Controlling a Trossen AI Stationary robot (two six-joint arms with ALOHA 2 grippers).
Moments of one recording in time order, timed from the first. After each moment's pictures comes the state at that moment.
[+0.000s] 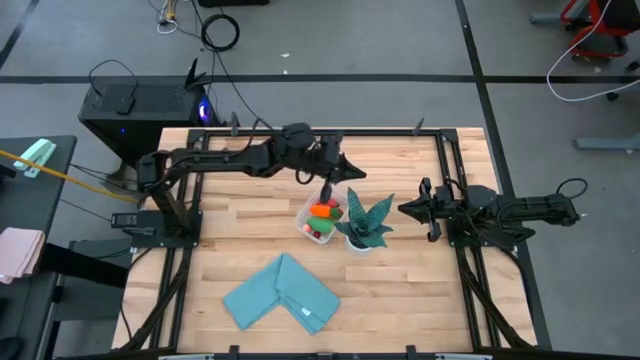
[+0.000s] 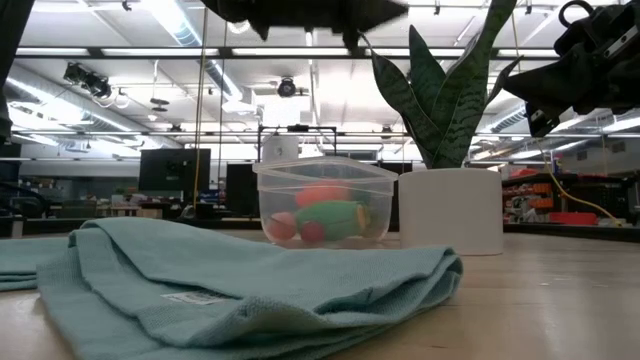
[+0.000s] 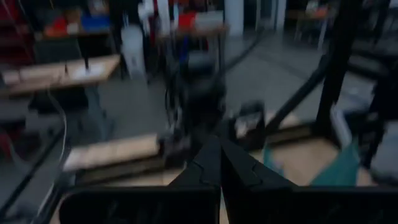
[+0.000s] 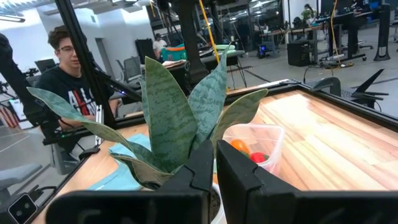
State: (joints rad) left arm 0.22 1.75 1.38 0.28 0.40 0.14; right arm 0.03 0.02 0.01 0.03 0.06 0.21
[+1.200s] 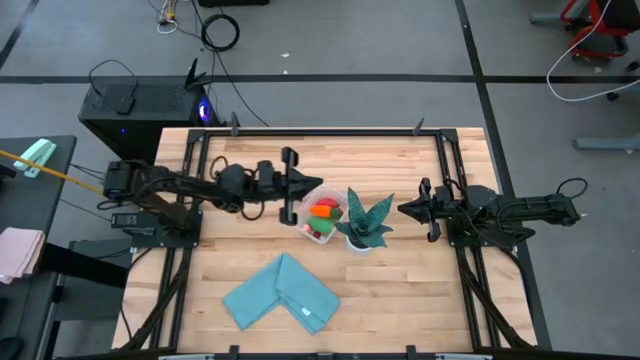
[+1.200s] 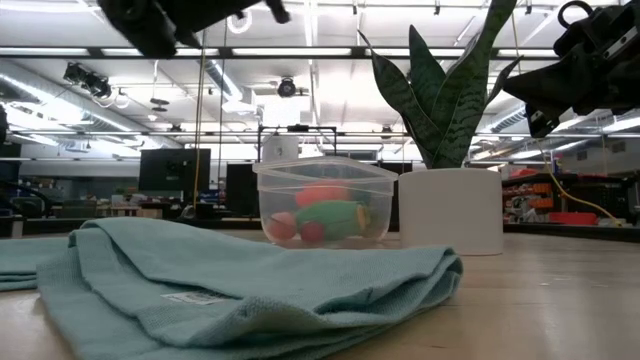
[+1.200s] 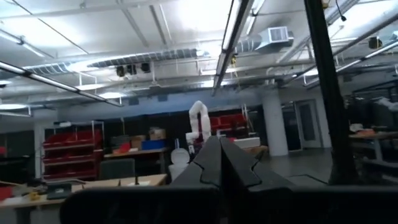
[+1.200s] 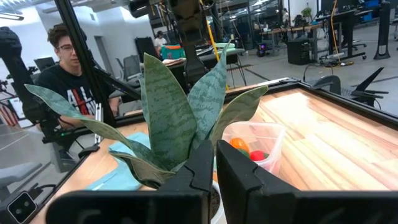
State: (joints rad) left arm 0.06 1.52 0.76 1.30 0.07 0.06; right arm 0.03 0.03 0.01 0.03 0.06 0.21
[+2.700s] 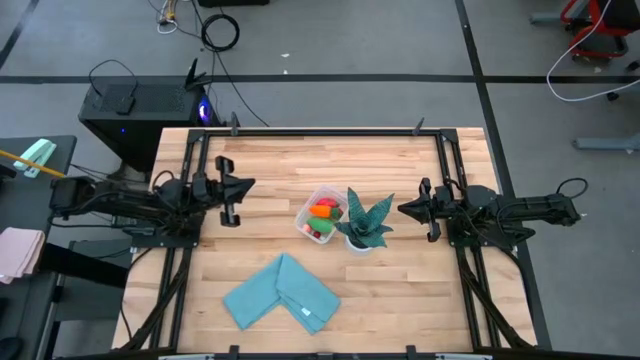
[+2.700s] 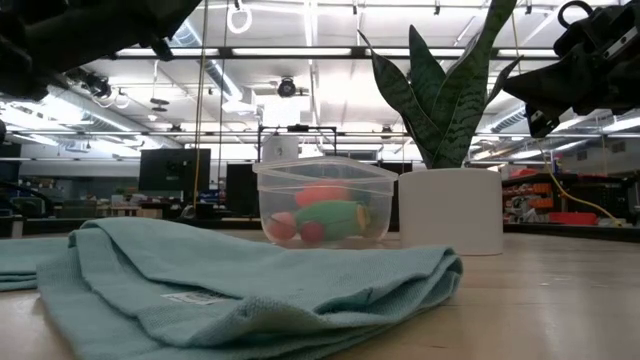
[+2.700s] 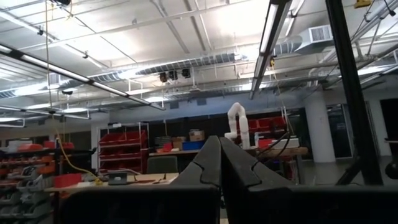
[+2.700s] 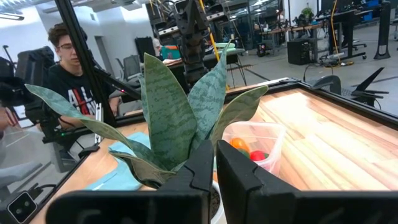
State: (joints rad) left arm 0.08 0.88 0.11 1.34 -0.09 0.12; right arm 0.03 0.03 0.01 0.03 0.06 0.21
